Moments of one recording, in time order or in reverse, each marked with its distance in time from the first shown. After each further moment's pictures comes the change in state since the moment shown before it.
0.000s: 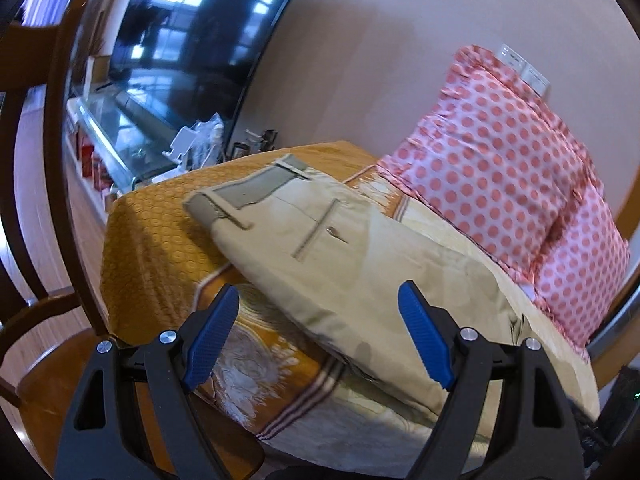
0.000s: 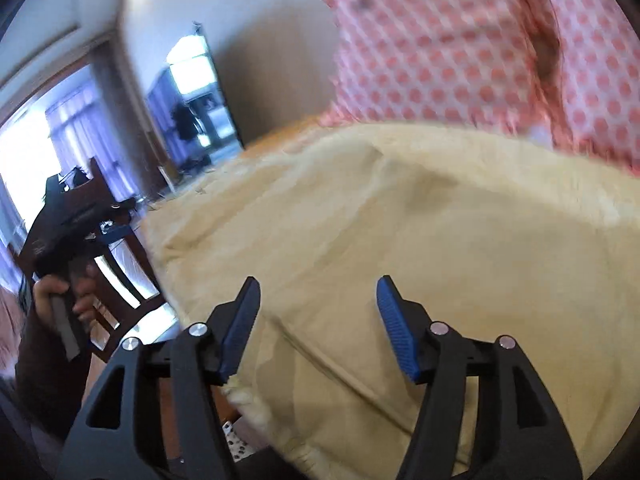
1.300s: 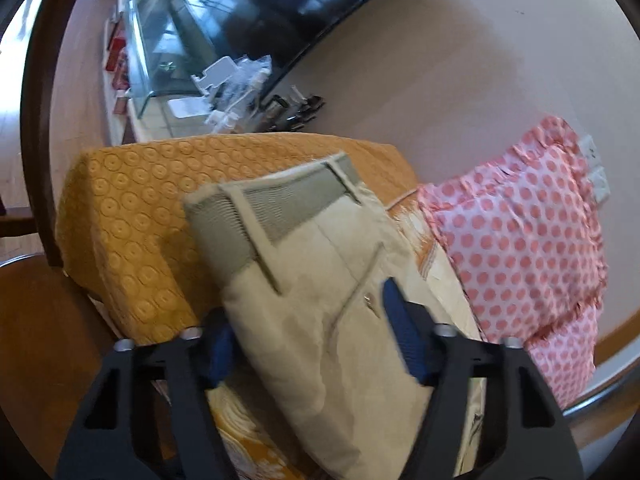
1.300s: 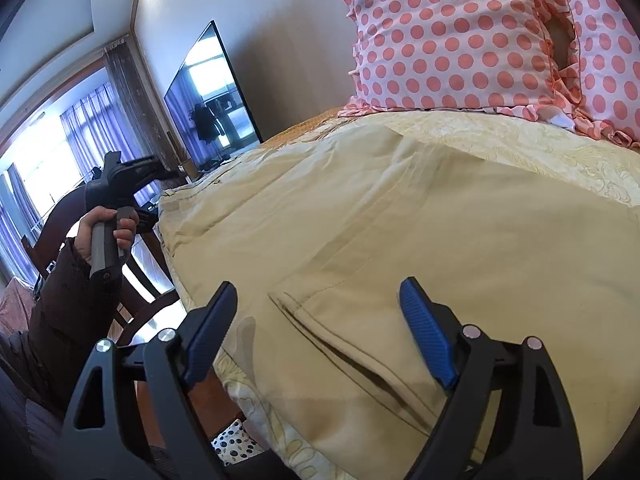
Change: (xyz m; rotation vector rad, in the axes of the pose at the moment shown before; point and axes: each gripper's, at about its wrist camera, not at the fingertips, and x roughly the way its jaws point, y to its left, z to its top) left arm 0.078 0.051 0.043 -0.395 0.120 -0.017; right arm -0.001 0.003 -0.013 -0.030 -0.069 0.082
